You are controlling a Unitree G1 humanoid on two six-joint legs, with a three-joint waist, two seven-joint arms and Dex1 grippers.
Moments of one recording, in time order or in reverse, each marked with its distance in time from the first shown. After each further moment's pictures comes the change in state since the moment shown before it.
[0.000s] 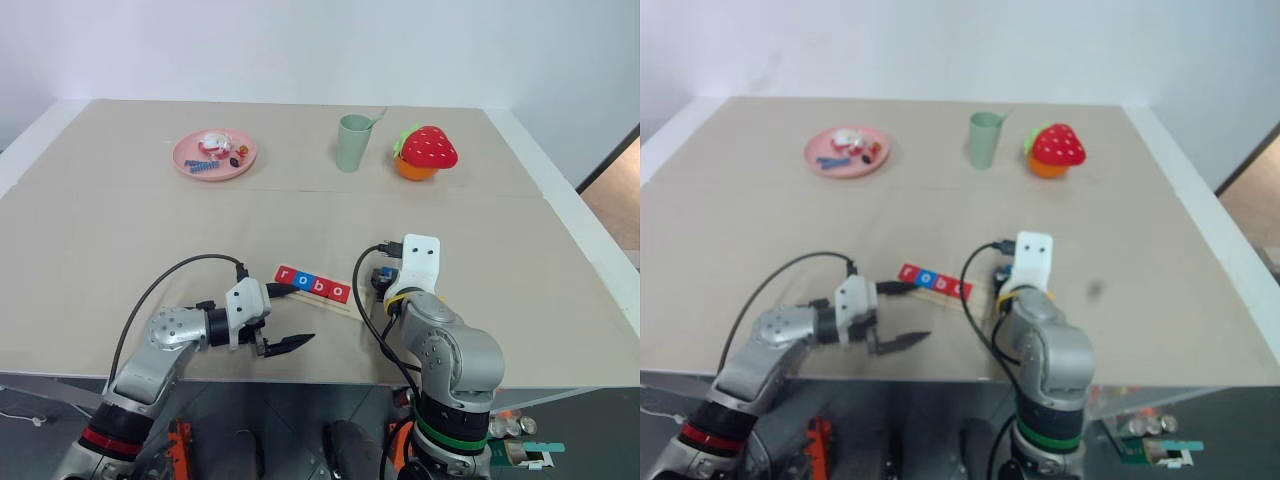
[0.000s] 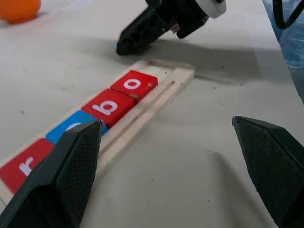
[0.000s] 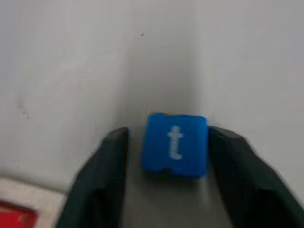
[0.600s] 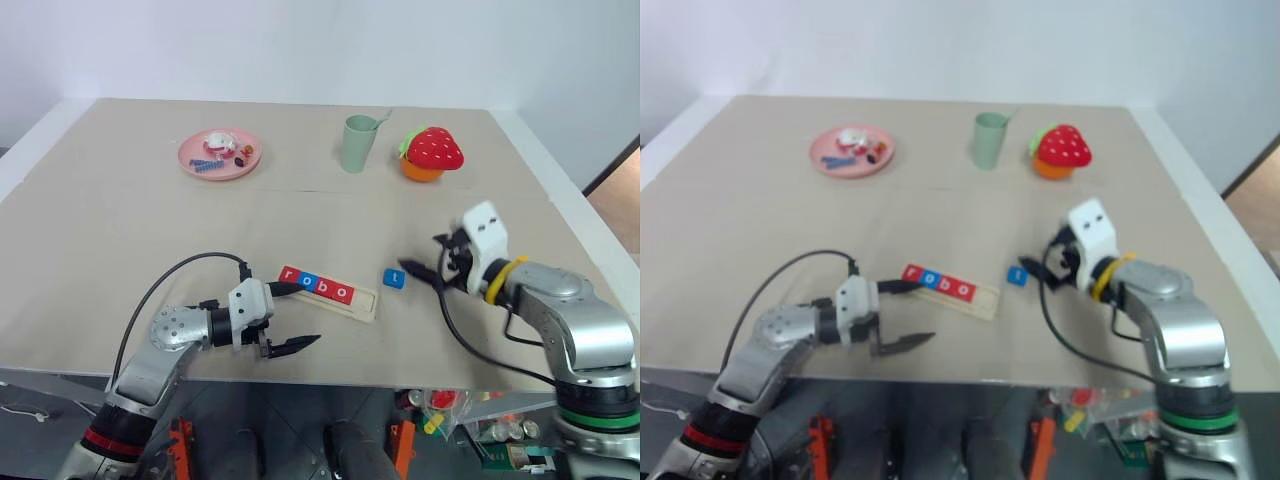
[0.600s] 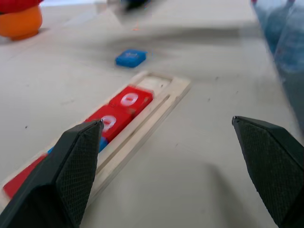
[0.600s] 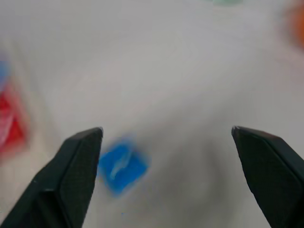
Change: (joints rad) left arm 0.007 -0.011 -0.003 -0.070 -0.033 0.011 -0.016; right arm 0.035 -0.891 0.030 0.353 0.222 -0.616 1.037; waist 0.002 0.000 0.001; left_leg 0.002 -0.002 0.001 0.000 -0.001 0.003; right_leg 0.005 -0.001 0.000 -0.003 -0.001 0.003
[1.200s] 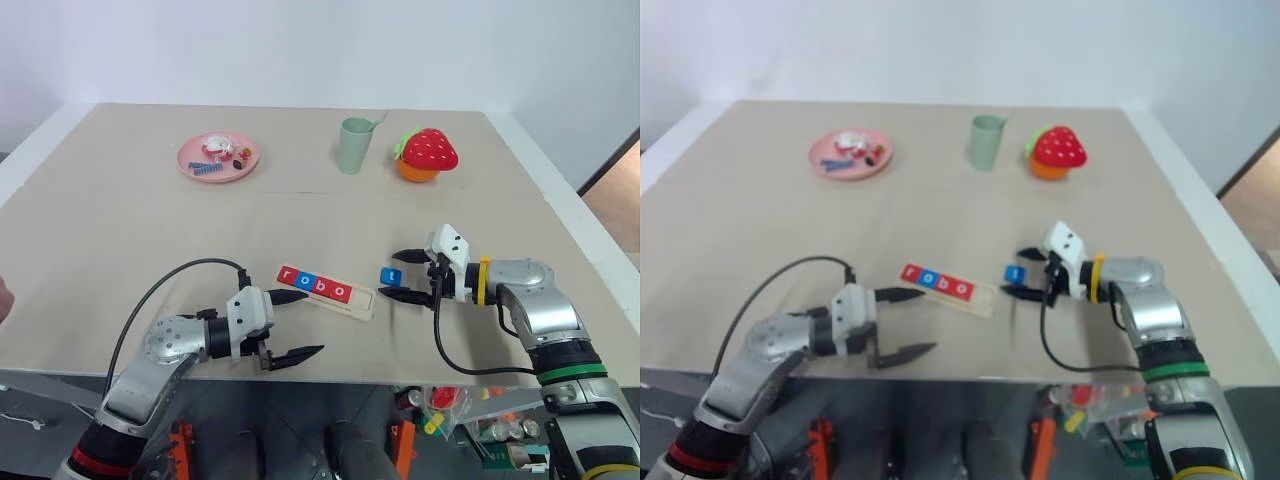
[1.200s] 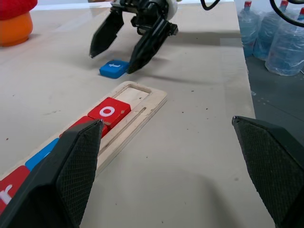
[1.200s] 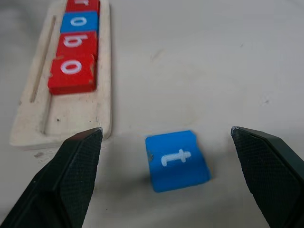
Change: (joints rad) left arm 0.064 0.024 0.001 -0.116 -0.006 0.065 0.041; right arm -0.196 0.070 0.148 0.528 -0.042 -0.489 0.285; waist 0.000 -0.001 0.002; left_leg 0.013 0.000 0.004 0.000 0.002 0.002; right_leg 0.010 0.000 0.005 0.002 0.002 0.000
